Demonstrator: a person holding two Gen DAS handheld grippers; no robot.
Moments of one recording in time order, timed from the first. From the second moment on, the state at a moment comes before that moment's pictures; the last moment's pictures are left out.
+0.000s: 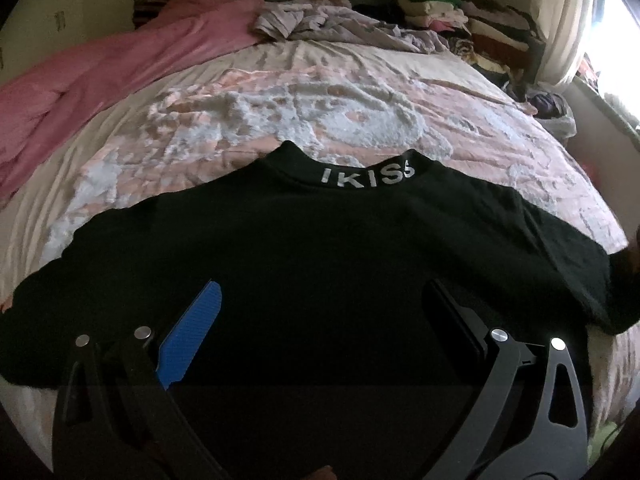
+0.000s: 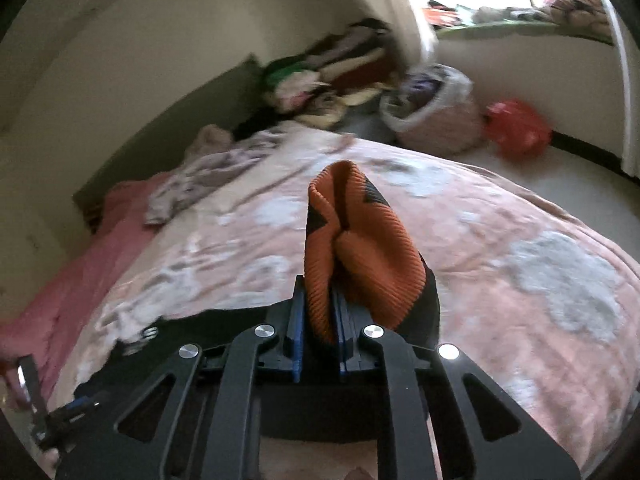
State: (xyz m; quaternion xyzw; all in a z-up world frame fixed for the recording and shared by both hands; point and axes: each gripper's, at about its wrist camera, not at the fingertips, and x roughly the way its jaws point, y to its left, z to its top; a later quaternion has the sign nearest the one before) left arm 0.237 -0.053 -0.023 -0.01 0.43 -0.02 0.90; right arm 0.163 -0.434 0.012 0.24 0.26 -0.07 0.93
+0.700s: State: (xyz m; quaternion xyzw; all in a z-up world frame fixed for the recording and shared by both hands) left arm 0.222 0.001 -0.017 -0.09 0.43 -0.01 0.90; right arm 0.197 -0.224 0.063 0.12 0.29 0.15 0.94
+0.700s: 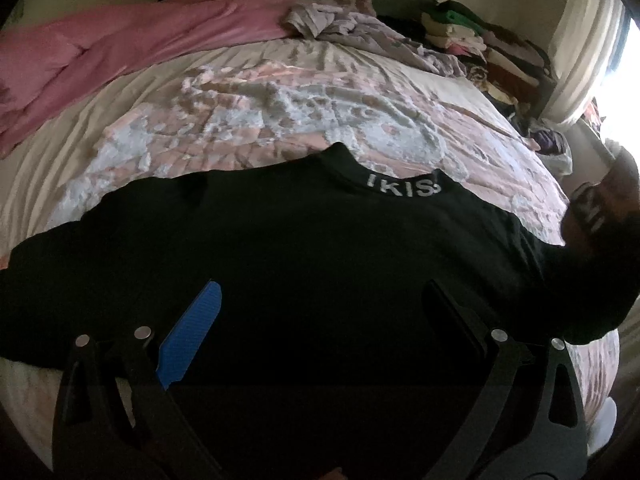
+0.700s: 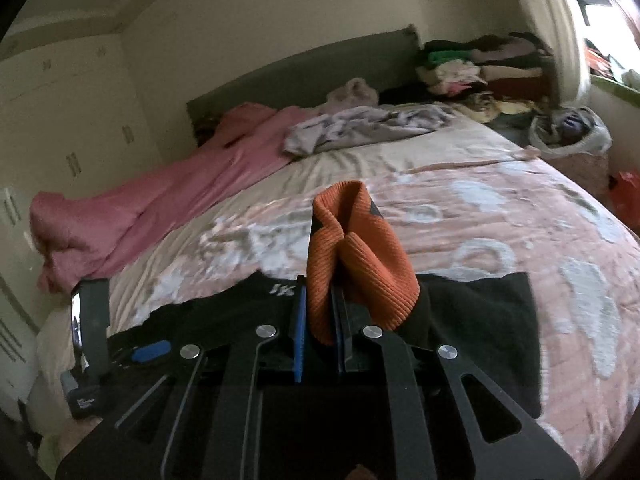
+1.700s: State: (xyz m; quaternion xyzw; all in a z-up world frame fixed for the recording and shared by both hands) left arm 0.240 -0.081 -0.053 -0.21 0.51 -0.17 0.82; right arm 0.205 -0.285 0.009 0.08 0.36 0.06 0.93
